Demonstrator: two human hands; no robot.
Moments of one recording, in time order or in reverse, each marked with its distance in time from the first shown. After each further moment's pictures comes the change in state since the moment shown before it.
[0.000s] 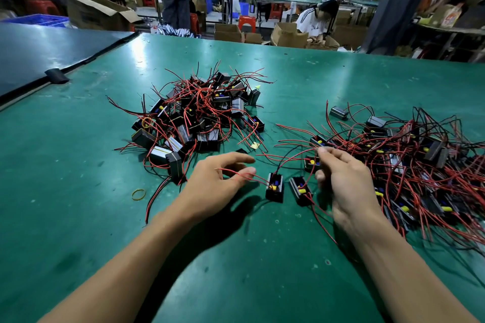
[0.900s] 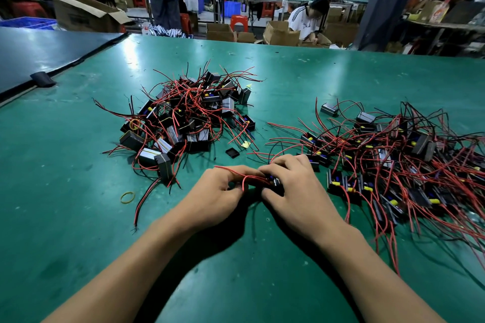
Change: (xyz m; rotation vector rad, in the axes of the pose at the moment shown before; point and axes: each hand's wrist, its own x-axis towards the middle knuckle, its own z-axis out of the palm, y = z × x) left_hand -0.004 0.003 0.014 0.008 -0.216 0.085; right_hand -0.018 0.026 0.006 -1.208 -0.424 -0.727
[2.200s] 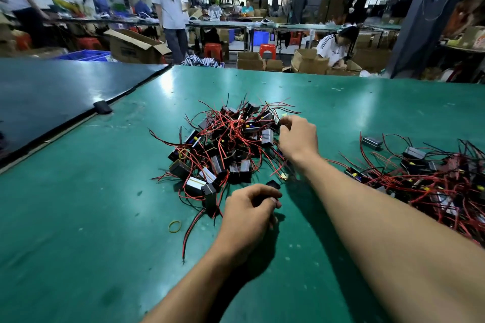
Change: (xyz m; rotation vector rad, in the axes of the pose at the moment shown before) left_hand 0.005 -0.006 -0.009 -0.398 0.371 -0.284; right_hand 0.190 -0.029 0.025 0.231 0.214 0.386
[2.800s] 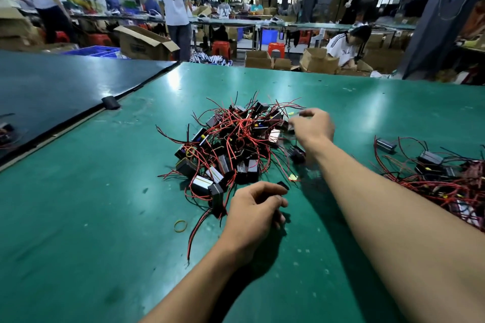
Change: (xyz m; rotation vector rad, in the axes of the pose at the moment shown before) left_hand 0.010 0.000 -0.005 -0.167 0.010 -0.030; right_hand 0.022 -0.009 0.002 0.295 0.111 0.259
